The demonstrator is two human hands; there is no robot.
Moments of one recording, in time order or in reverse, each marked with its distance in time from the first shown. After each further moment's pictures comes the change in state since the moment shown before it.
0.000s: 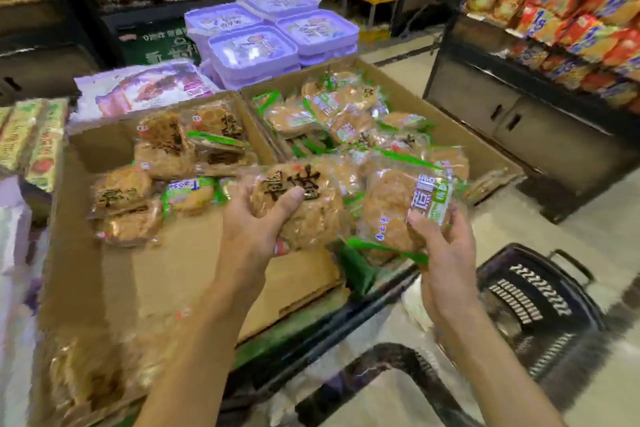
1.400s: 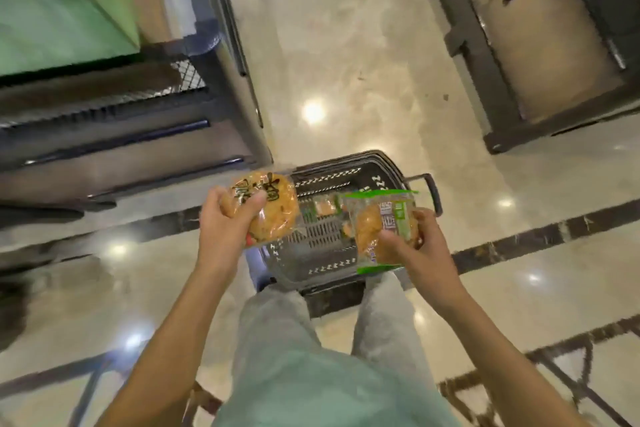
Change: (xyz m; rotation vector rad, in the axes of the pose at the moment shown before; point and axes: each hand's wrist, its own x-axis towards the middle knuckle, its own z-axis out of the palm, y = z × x) left_hand -0.156 -0.330 0.593 0.148 0.390 -0.571; right_hand 0.307 0.027 -0.684 -0.699 -0.479 0.484
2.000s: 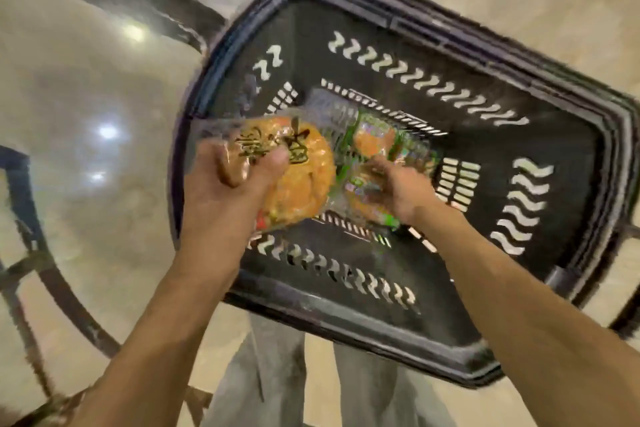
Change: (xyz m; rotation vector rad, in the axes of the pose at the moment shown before) left_hand 0.136 -0.351 0.139 -0.266 0.505 -0.195; right_hand 0.404 0.358 0.156 -1.305 -0.857 -0.171
